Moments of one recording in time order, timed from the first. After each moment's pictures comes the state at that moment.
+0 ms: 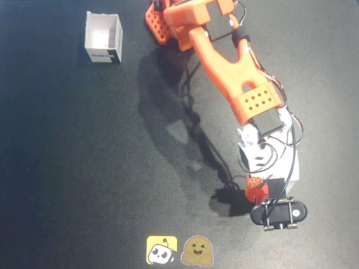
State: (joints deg) arm -30.0 62.9 71.6 54.8 114.9
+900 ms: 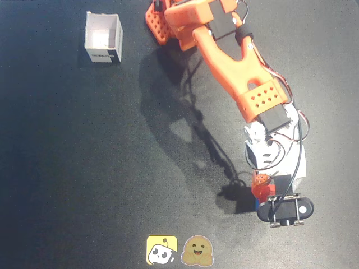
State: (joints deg) arm -31.6 62.9 71.6 54.7 116.6
